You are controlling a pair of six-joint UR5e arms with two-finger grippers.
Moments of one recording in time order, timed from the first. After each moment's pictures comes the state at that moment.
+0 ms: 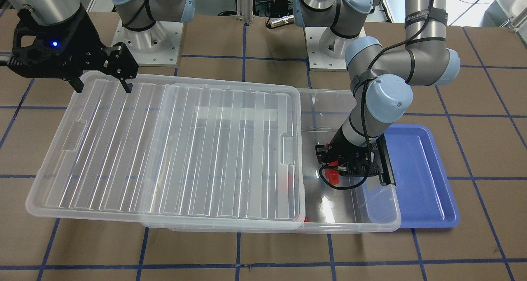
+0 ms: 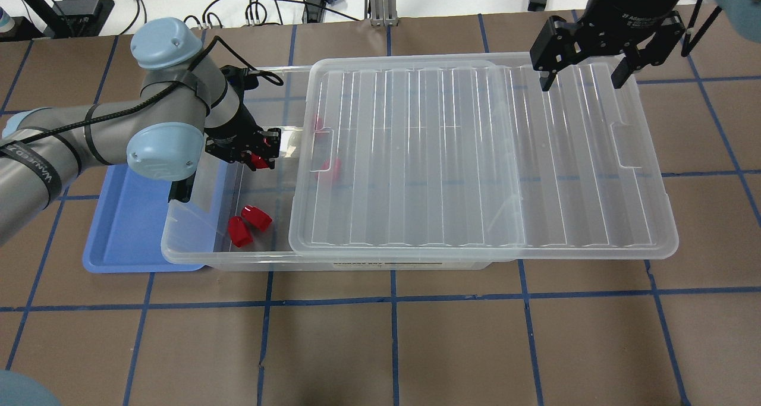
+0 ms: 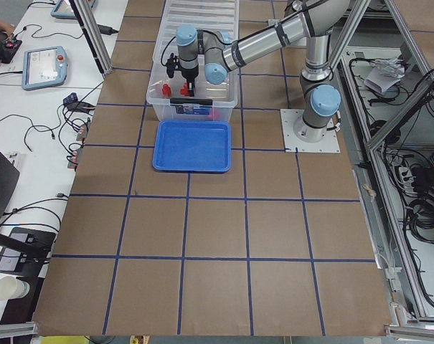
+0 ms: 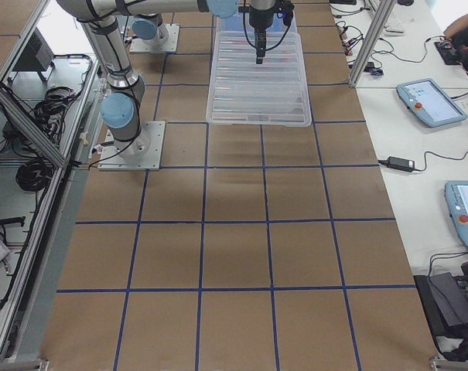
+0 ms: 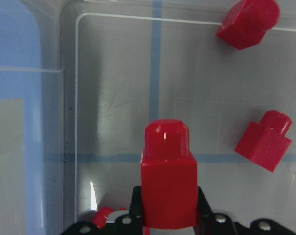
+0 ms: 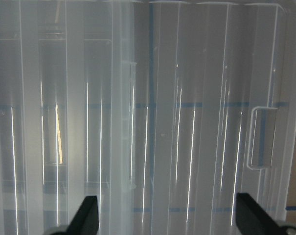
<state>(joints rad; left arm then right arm) -1.53 -1.86 -1.86 -1.00 1.49 0.00 1.53 -1.54 1.47 -1.53 -1.56 -0.04</state>
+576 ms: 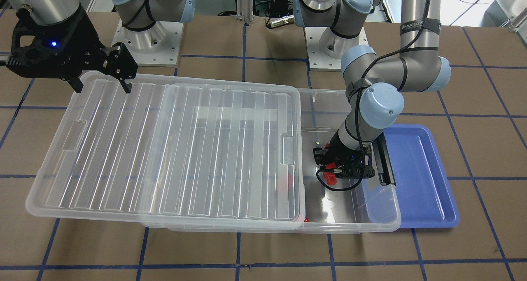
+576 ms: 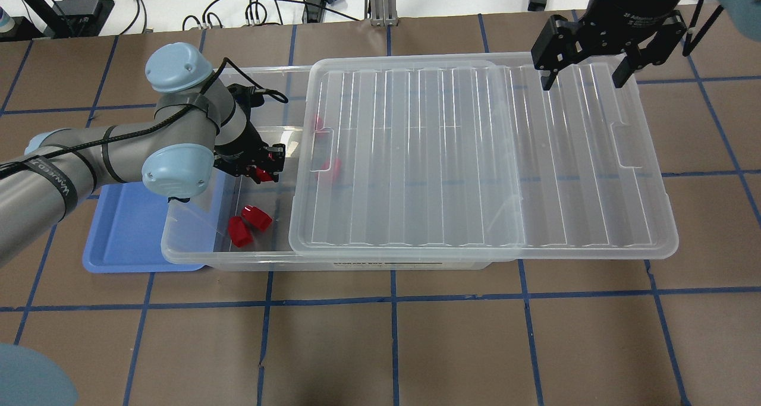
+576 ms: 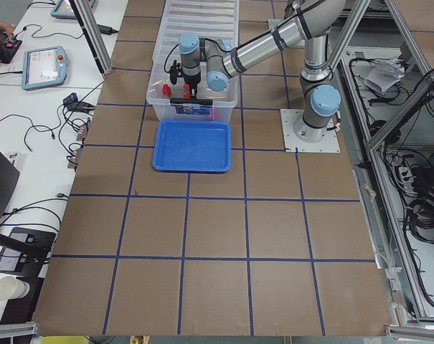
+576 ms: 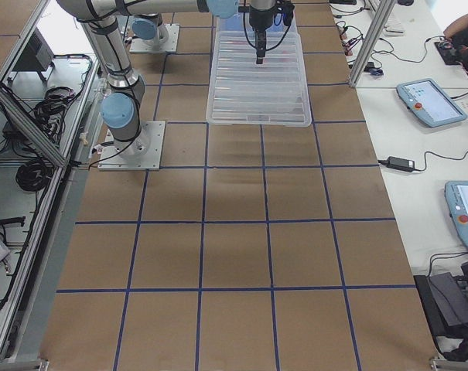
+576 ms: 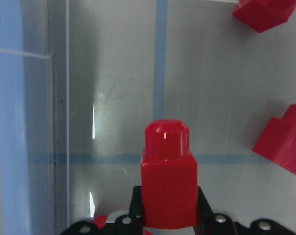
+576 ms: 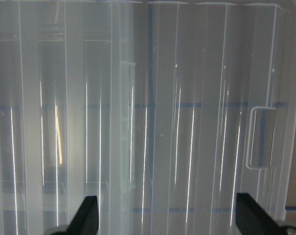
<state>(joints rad) -1.53 -1.88 -1.90 -0.95 1.51 0.00 1.53 -1.54 1.47 -1.53 -1.55 -0.04</state>
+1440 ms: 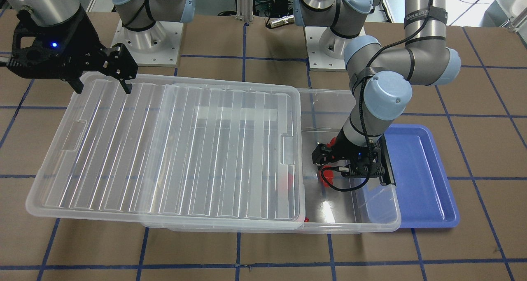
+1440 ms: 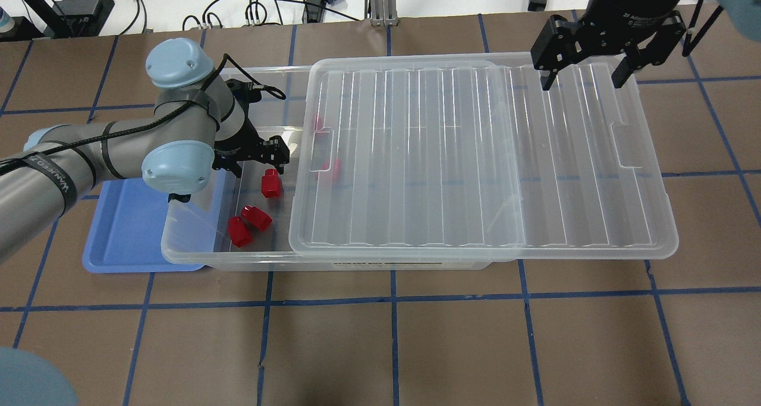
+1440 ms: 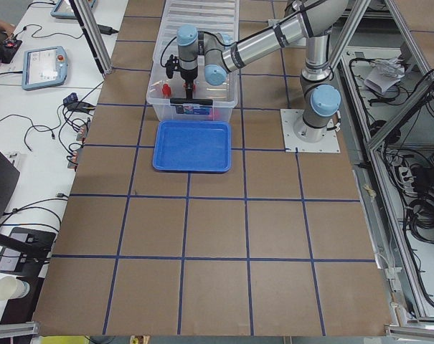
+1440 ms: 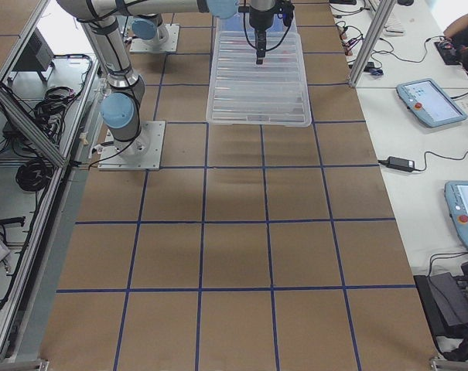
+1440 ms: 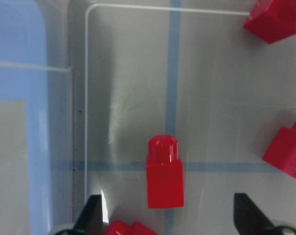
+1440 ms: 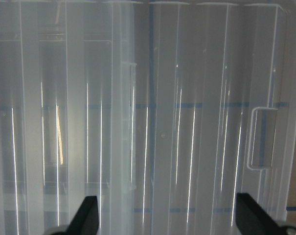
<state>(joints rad) -1.55 -1.85 -1.81 -1.02 1.54 -0.01 1.53 -1.54 1.47 -1.53 -1.55 -0.04</state>
